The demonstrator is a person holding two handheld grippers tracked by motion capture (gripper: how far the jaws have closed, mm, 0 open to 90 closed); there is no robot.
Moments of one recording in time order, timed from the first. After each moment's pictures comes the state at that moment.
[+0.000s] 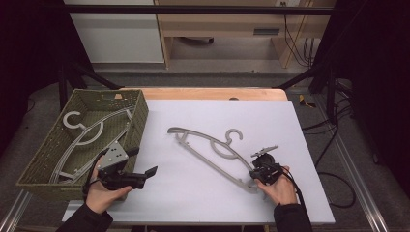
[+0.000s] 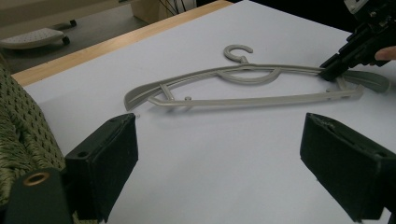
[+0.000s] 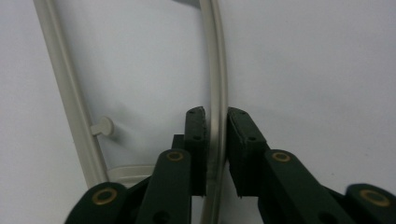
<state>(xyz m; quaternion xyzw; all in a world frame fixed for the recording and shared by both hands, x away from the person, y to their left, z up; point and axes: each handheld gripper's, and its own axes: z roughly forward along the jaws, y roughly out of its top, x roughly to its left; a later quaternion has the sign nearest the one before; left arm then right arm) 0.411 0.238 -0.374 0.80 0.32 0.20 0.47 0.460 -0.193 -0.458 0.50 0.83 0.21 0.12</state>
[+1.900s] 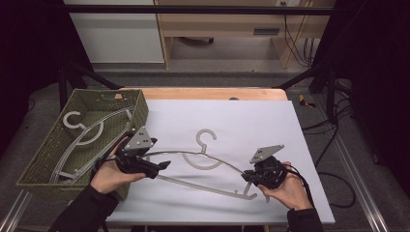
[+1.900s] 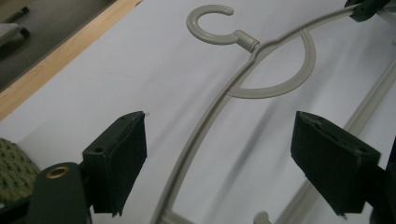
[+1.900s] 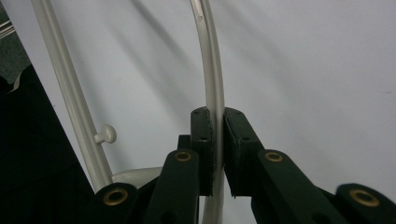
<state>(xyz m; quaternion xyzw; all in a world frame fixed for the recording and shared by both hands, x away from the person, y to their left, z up) 0.445 0.190 -0.335 0.89 0.22 0.17 0.36 0.425 -0.185 -0.392 0.32 0.89 0.31 0.08</state>
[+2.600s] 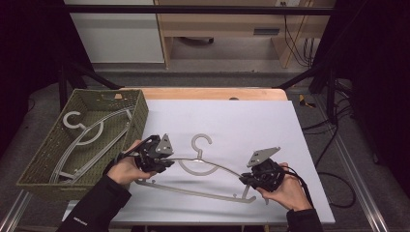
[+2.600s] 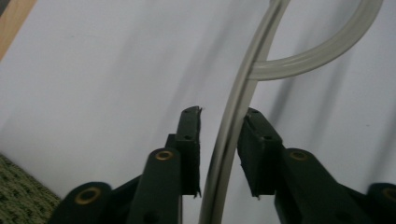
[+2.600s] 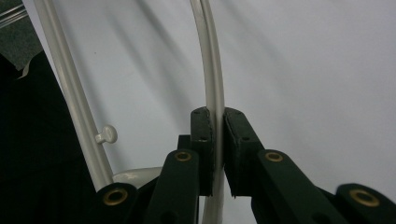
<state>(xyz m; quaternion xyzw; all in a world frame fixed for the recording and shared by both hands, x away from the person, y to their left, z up) 0.467 0.160 -0.369 0.95 0.15 0.15 0.23 0.421 -0.180 -0.393 0.28 0.91 0.31 0.08</state>
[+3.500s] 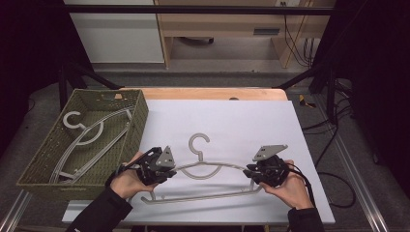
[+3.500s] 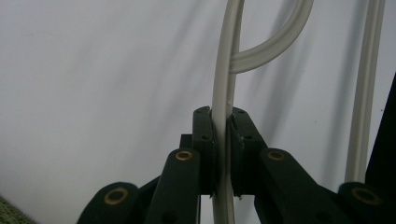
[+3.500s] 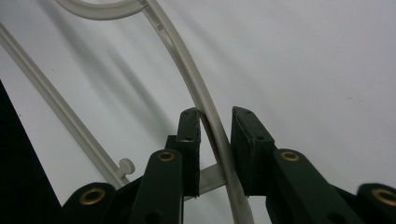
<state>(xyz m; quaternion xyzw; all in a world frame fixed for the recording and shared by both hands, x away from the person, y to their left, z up) 0.437 0.155 -0.378 0.95 0.16 0.13 0.25 0.430 -0.193 -0.395 0.31 0.88 0.32 0.13</state>
